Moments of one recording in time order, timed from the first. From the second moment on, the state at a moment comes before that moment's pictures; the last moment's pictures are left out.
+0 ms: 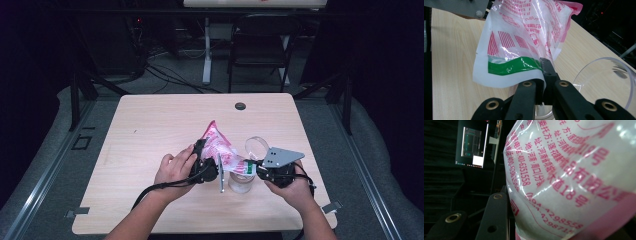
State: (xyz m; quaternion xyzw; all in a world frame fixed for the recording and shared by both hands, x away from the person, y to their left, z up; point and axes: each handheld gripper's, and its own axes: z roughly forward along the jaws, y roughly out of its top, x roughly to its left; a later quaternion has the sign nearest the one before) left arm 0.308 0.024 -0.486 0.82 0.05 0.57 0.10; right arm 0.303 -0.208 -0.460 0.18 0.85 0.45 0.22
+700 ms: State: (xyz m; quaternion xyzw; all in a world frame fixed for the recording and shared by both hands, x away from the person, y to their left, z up) left arm 0.308 0.021 -0.487 0.81 0.04 0.58 0.10; right arm 0.303 -0.211 -0.469 0.19 0.85 0.45 0.21
